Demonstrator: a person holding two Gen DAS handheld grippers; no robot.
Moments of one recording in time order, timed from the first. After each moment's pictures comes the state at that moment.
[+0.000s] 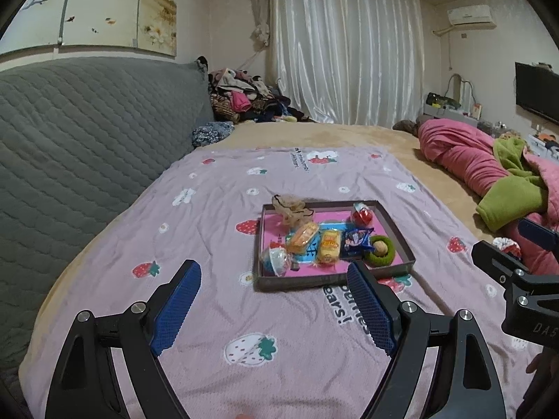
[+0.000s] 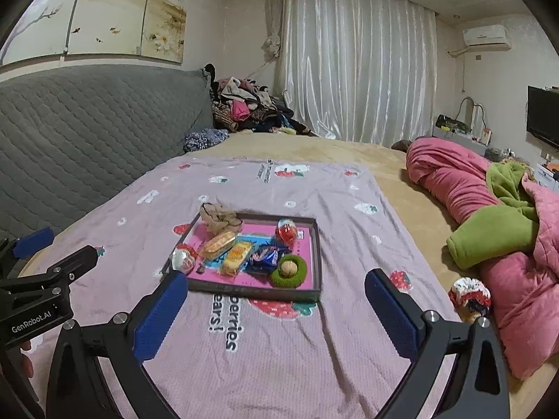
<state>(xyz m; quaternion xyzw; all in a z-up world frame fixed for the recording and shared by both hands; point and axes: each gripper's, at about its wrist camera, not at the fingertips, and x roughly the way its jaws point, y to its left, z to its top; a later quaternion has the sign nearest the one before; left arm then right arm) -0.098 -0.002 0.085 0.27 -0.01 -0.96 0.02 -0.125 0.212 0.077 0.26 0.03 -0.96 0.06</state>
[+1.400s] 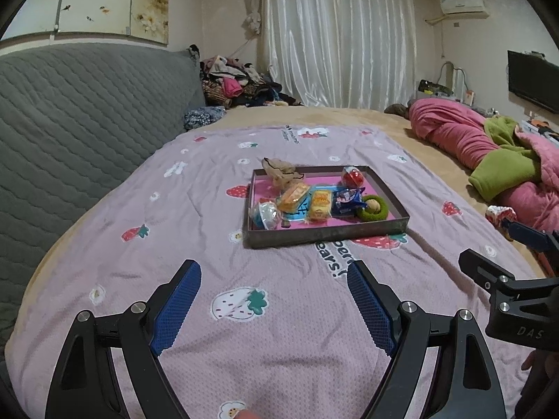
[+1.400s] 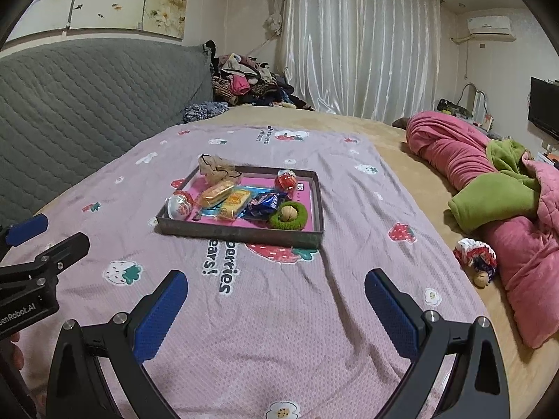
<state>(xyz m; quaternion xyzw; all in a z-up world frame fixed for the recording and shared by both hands) -0.066 0.006 0.025 0.29 -0.01 -0.96 0.00 -0.095 0.214 0.014 0.30 0.04 -0.95 0.05</state>
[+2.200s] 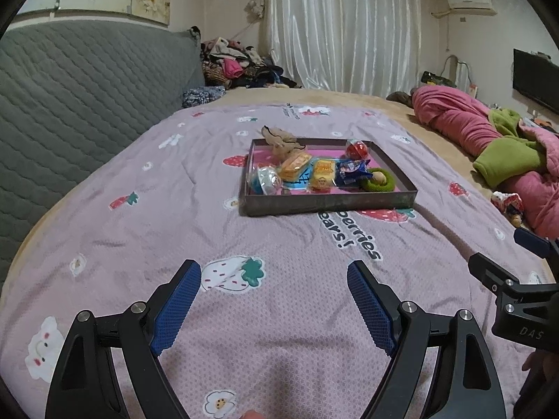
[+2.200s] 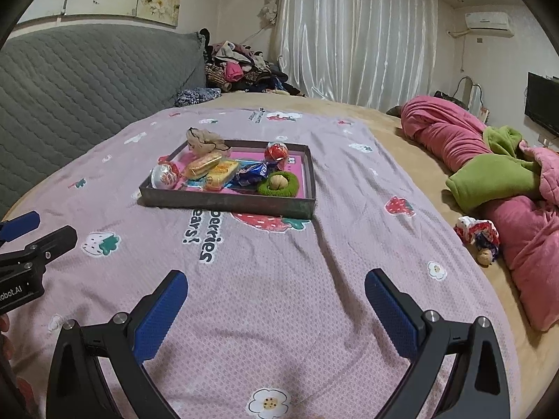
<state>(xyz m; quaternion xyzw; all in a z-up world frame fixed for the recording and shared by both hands) -0.072 0.002 -0.023 0.32 0.00 -0.95 0.00 -0.095 0.225 -0.031 0.32 0.05 -0.95 0.04</state>
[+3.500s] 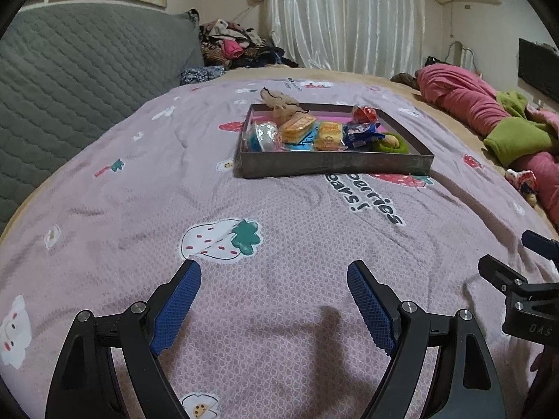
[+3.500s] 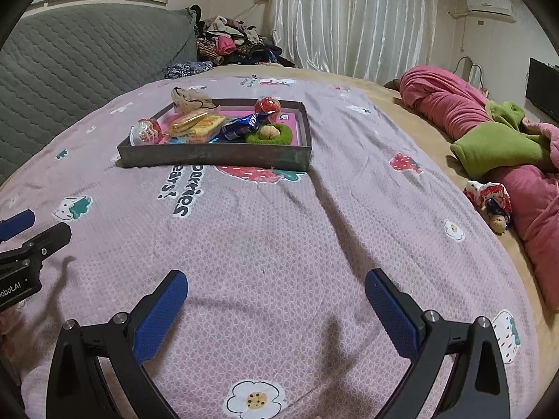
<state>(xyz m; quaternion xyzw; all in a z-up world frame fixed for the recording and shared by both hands) -0.092 0.004 -0.080 0.35 0.00 -0.94 0.01 -0.109 0.235 -0.085 0.37 0.05 -0.93 0.03</state>
